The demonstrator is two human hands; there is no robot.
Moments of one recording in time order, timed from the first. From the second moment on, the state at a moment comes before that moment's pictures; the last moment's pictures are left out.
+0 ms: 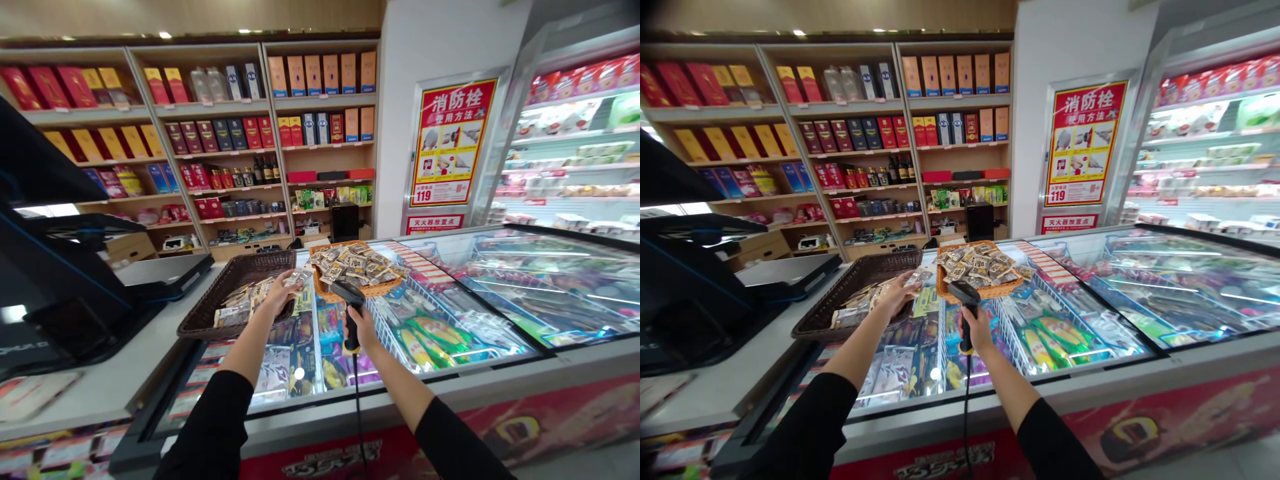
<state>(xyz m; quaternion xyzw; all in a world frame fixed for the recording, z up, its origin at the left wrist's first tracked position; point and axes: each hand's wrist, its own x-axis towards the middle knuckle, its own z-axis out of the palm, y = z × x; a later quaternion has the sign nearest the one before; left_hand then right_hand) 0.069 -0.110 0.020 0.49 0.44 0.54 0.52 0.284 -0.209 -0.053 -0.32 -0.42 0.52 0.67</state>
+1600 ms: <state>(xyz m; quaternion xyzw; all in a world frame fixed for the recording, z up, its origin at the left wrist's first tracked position) 0.072 -0.115 0.022 0.52 0.55 0.63 0.18 0.274 -0.221 -0.045 -0.35 -0.53 0.49 0.60</state>
